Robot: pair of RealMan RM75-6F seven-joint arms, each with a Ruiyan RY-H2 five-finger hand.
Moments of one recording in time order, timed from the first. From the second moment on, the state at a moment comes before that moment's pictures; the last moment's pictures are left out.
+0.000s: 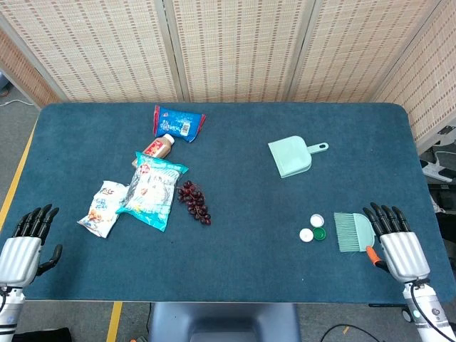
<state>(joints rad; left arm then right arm) -0.13 -1.19 -0.04 -1.52 1.51 1.47 0.05 0.12 -1.17 0.01 -1.60 -1.51 1.39 -0.21</state>
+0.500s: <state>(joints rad) -0.13 -1.19 -0.03 -1.54 1.53 1.47 0.07 0.15 -1.16 0.05 -1.56 -1.46 1.35 -0.29</state>
